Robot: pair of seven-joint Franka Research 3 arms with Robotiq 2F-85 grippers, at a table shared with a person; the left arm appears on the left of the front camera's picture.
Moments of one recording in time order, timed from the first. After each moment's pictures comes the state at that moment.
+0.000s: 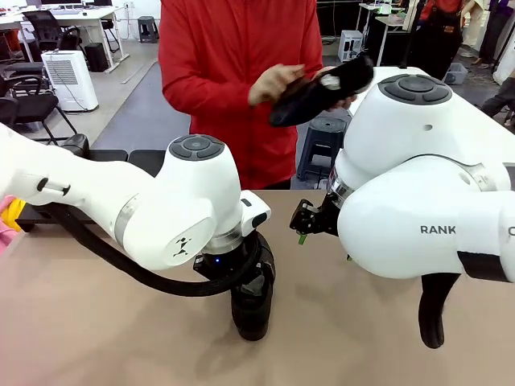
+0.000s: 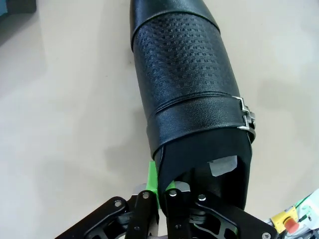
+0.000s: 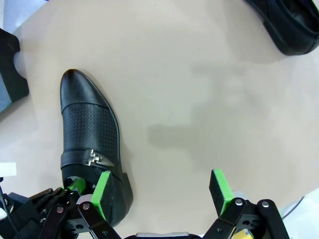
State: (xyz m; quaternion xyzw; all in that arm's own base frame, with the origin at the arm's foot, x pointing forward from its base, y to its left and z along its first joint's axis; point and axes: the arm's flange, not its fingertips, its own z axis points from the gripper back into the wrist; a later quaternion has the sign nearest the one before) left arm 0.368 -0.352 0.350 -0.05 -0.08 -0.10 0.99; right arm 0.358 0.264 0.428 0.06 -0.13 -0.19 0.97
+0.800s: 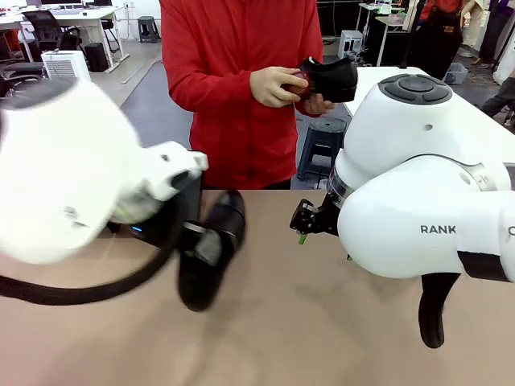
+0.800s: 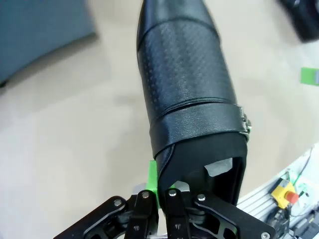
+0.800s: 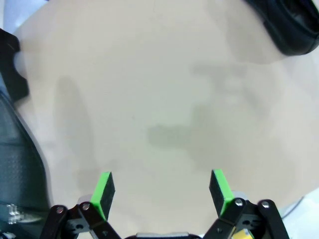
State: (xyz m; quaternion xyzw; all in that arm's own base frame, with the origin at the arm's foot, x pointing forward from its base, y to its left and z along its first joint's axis) left arm 0.338 -0.229 0.459 -0.11 -0.18 -0.13 0.97; right arm 0.358 0.264 0.428 0.06 -0.13 -0.19 0.97
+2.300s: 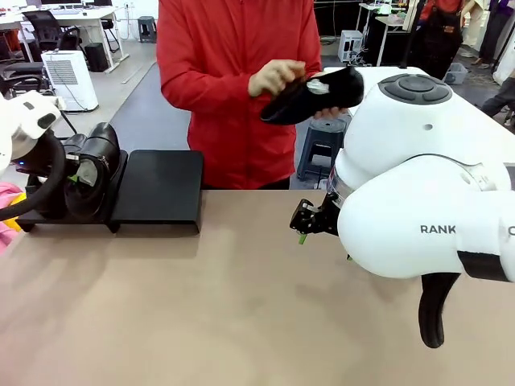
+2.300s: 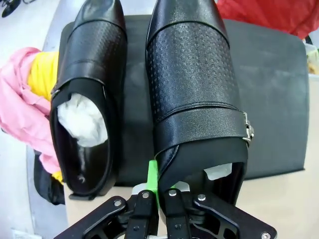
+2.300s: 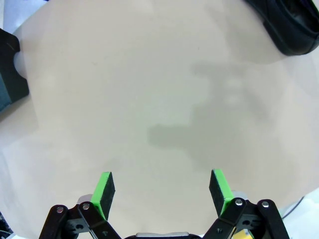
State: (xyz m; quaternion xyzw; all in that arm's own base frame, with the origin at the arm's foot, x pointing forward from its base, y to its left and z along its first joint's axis) left arm 0.516 0.016 0.448 -0.03 -0.29 0.02 0.96; right arm 0.358 0.264 0.428 0.06 -0.13 -0.19 0.97
